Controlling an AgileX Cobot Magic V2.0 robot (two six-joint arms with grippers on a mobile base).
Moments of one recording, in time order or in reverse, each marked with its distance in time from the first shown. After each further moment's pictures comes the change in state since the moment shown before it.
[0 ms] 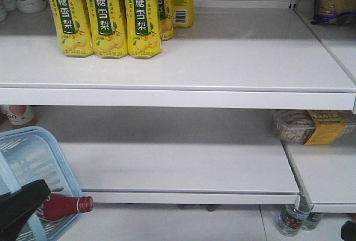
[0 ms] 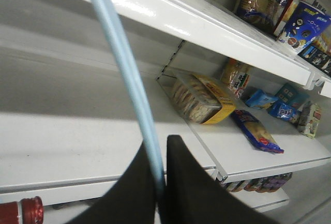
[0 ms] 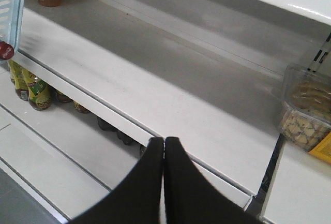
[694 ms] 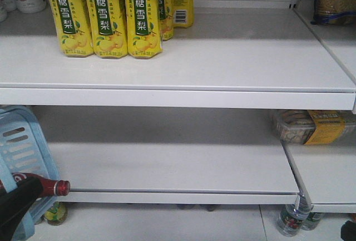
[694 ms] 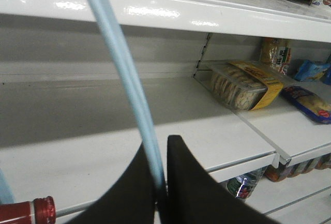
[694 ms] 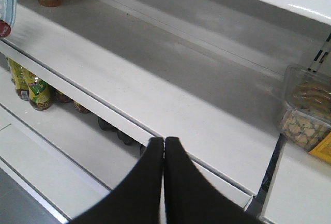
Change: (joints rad) left arm 0.001 0.000 0.000 -0.764 0.063 1.040; right arm 0.000 0.000 0.000 0.000 0.000 0.000
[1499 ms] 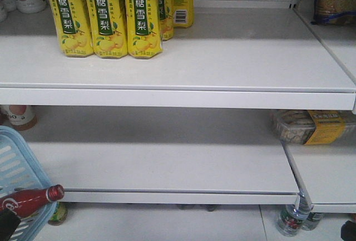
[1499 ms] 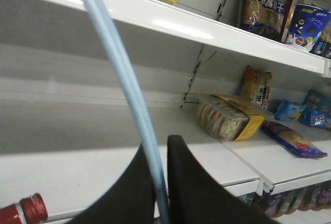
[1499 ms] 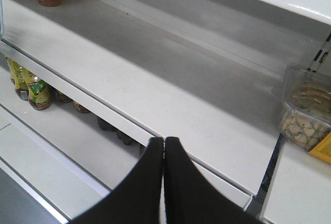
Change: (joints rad) left arm 0.004 -0.402 0.227 -0.250 -0.023 0.191; right arm 0.000 0.000 0.000 0.000 0.000 0.000
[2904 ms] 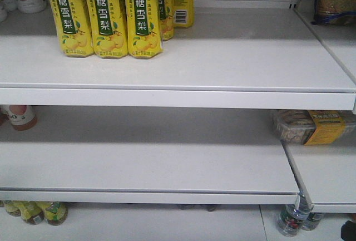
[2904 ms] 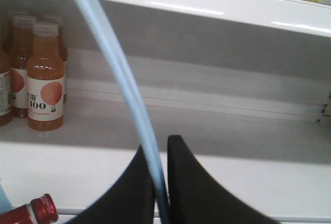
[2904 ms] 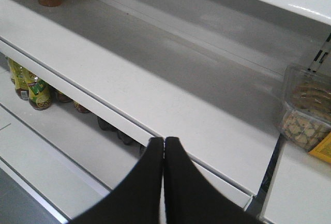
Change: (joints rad) left arm 0.404 -0.076 0.000 0.149 0.148 -0.009; right arm 0.000 0.000 0.000 0.000 0.000 0.000
